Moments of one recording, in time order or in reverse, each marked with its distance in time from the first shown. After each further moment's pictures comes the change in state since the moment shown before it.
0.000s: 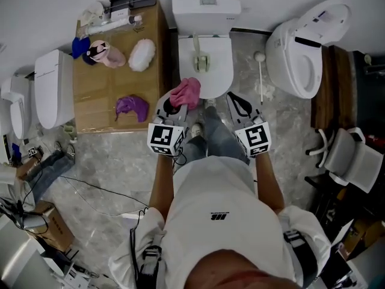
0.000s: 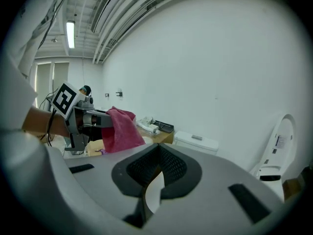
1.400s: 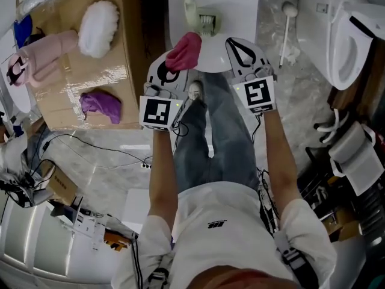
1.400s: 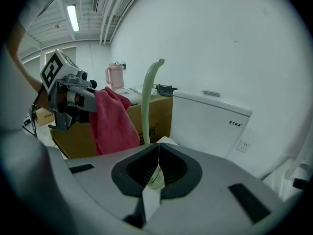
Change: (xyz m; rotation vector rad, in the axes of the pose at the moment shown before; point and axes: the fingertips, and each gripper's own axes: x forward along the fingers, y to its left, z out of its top) left arm 0.201 0.113 -0.228 -0.034 0.193 0.033; right arm 0.262 -0.105 -0.235 -0.094 0.202 0.155
